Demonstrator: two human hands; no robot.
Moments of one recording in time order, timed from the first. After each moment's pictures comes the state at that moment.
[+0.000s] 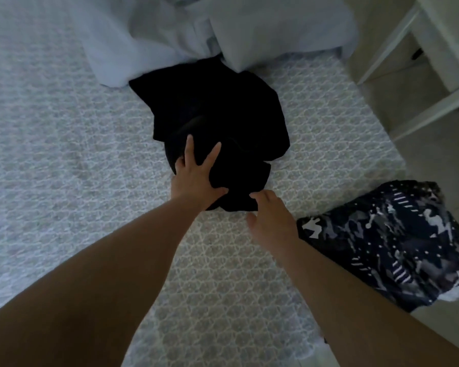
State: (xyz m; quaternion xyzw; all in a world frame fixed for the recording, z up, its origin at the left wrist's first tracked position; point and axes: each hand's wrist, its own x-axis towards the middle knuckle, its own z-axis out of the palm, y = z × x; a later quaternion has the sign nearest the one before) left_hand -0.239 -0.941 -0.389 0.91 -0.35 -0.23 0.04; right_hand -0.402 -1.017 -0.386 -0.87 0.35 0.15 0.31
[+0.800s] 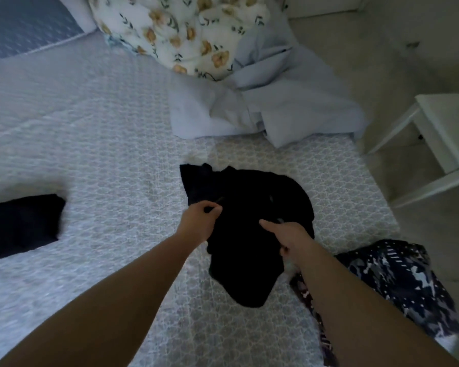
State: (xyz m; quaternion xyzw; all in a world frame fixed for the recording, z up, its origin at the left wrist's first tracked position) left_hand -0.223 -0.846 -0.255 0.86 -0.11 -0.34 0.36; right_hand -0.361 -1.014 -0.270 -0.52 0.54 0.17 0.64
